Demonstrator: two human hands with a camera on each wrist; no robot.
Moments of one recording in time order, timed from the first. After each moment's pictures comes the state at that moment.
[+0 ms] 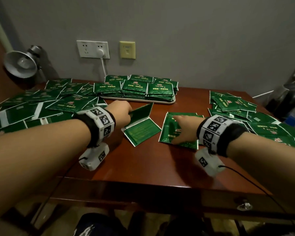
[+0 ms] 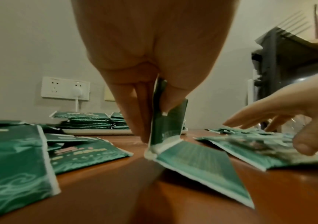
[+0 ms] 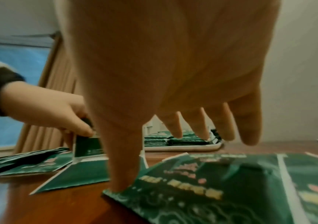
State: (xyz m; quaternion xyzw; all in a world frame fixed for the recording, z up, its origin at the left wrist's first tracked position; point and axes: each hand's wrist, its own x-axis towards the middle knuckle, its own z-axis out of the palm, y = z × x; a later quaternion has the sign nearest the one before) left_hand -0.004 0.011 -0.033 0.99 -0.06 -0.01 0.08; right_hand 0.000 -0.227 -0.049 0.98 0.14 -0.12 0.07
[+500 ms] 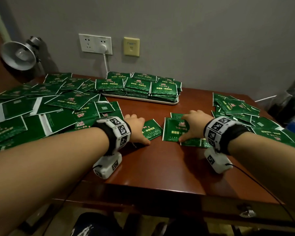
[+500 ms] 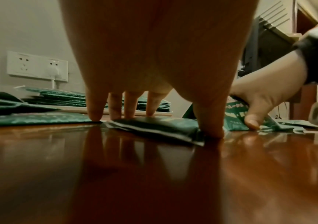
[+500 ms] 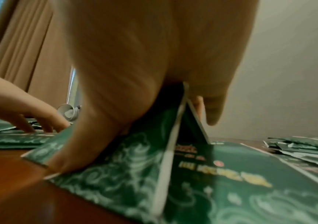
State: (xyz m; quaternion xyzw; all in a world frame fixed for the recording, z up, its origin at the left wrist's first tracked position) left_hand 0.006 -0.011 -0.083 0.99 -0.08 -0.11 0.00; right_hand 0.030 -0.237 -0.053 0.98 0.12 -0.08 0.11
